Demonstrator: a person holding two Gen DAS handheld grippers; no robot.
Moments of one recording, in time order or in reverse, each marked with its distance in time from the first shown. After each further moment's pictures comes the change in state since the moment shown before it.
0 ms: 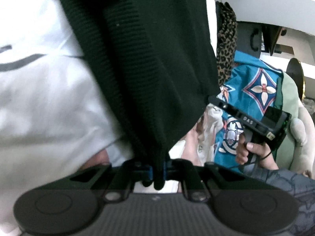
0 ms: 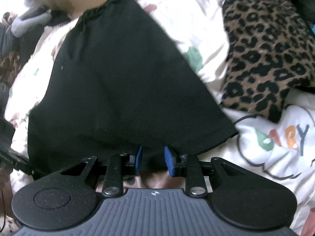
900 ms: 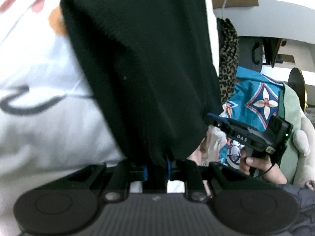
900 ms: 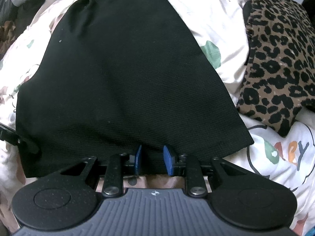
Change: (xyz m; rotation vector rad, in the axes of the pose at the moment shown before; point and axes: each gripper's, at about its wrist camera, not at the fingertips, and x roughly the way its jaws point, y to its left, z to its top) left arm -0.013 0.000 0.013 0.000 -0.129 0.027; right arm 0.020 0.038 0.002 -0.136 0.118 -0.088
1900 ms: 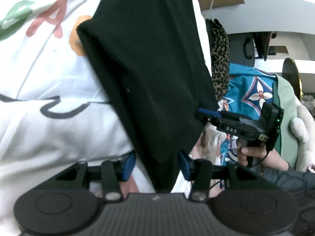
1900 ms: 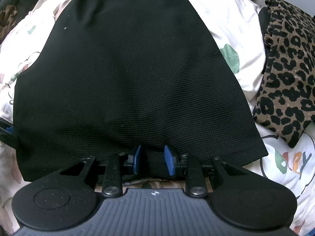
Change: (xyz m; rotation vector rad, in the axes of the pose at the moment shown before) left arm -0.023 0.000 -0.007 0.070 -0.023 -0.001; right arm 0.016 0.031 0.013 -0.072 0.039 -0.047
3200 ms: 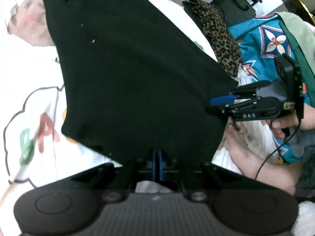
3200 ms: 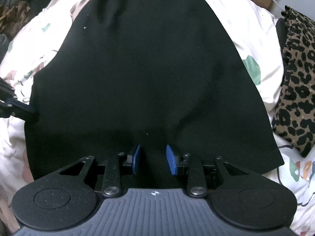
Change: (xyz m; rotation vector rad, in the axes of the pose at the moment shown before) left arm 0.002 -0.082 0.020 0.448 0.020 0.367; right arm 0.008 0.022 0.009 -0.044 -0.010 0.037
